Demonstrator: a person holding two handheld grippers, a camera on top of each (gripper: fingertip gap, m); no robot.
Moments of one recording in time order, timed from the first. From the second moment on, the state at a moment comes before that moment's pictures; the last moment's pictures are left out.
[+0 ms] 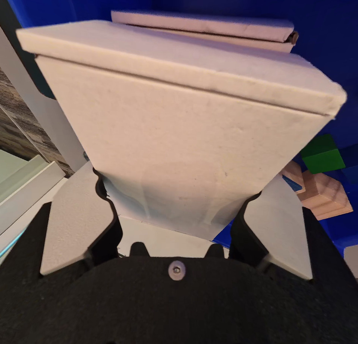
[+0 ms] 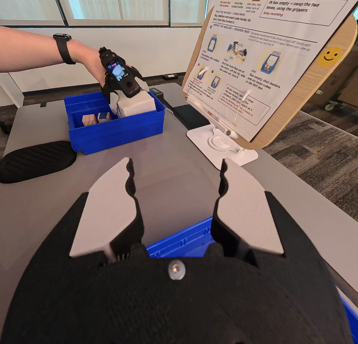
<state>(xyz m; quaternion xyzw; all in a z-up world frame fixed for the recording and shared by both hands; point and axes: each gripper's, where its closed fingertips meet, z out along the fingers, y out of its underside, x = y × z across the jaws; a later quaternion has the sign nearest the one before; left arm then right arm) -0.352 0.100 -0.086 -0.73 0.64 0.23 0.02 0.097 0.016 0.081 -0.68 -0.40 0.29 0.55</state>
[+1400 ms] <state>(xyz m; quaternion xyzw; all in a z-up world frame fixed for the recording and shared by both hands) -0.339 0.100 -0.005 -0.72 0.63 0.29 0.04 0.099 0.017 0.072 -0.69 -0.40 0.29 0.53</state>
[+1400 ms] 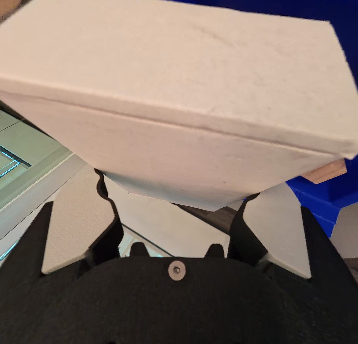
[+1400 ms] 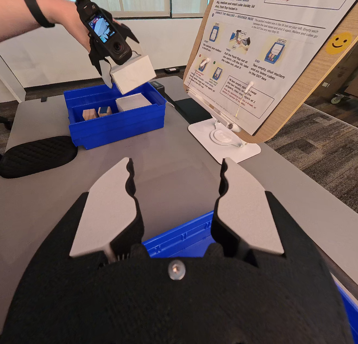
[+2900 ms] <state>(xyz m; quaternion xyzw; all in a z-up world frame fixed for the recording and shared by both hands) -0.185 0.059 0.037 -0.61 0.71 0.33 0.06 0.128 -0.012 0.102 -0.65 -0.40 0.29 0.57</state>
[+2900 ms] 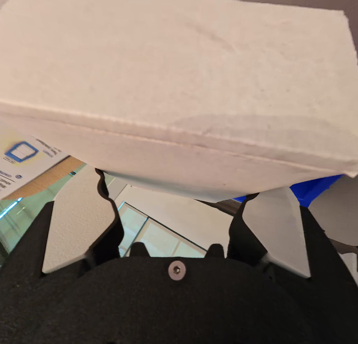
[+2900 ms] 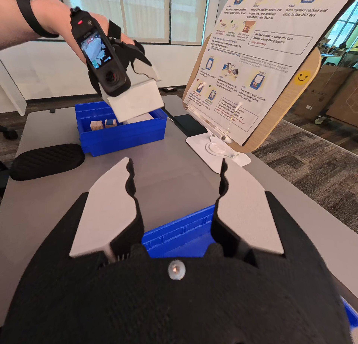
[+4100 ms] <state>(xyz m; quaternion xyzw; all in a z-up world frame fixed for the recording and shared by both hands) -0.084 0.081 -0.122 -0.65 0.72 0.21 -0.04 0.166 -0.026 0.067 -0.70 -0.40 0.29 0.52</state>
